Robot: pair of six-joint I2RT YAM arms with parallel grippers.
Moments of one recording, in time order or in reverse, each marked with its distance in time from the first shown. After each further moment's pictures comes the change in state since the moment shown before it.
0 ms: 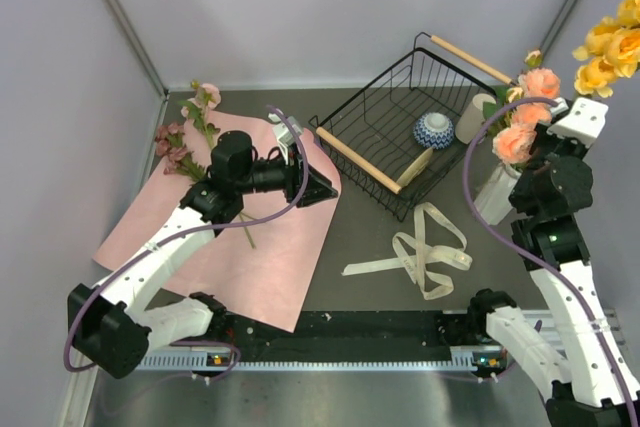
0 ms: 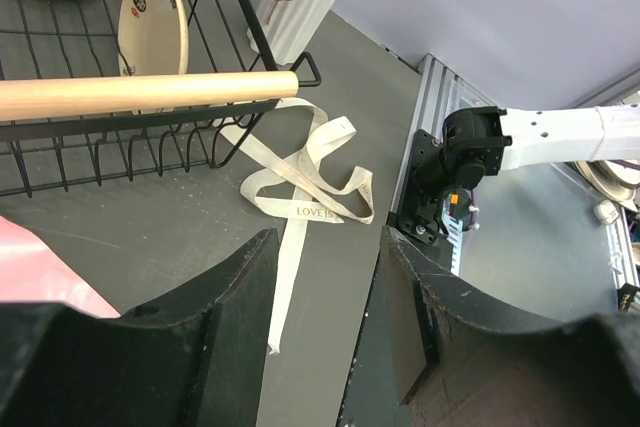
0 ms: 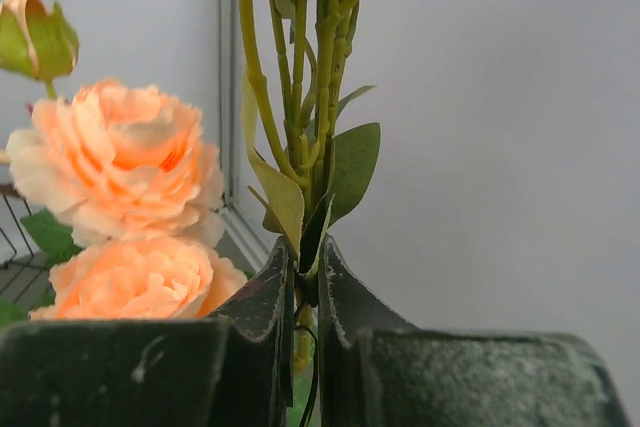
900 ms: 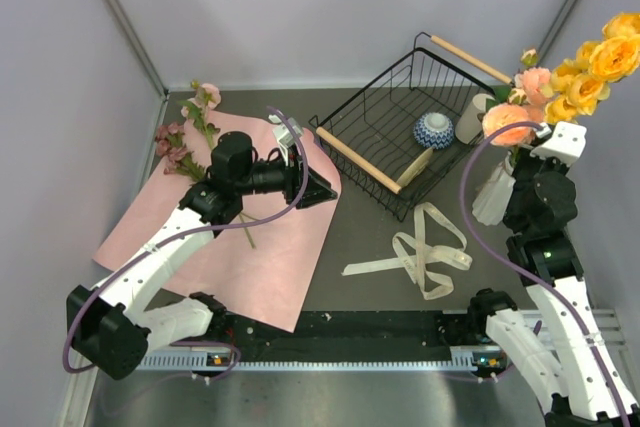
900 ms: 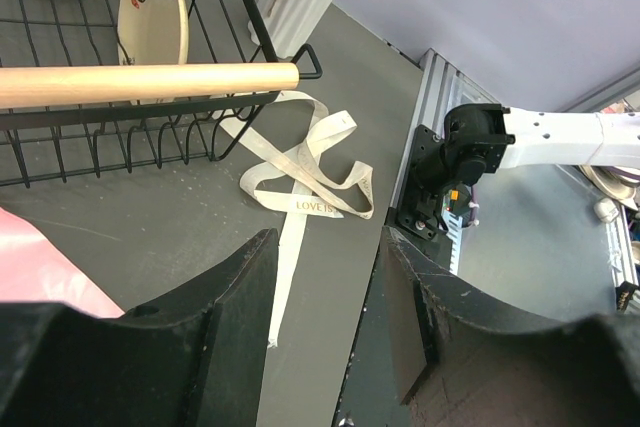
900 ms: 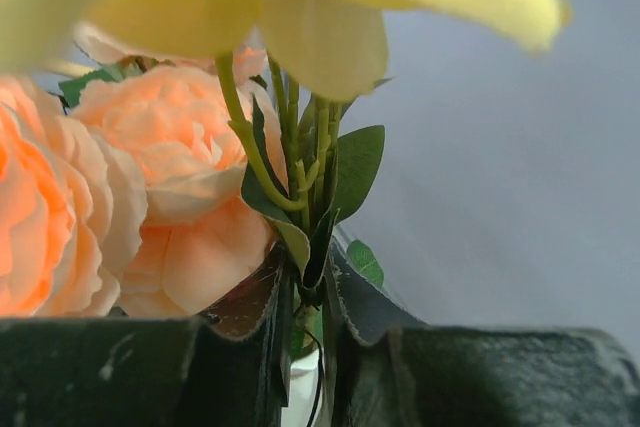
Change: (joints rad) left arm -0.003 -0.008 0.000 -0.030 -0.008 0.008; right arm 0.000 -0.099 -0.151 -0.124 -0.122 0.145
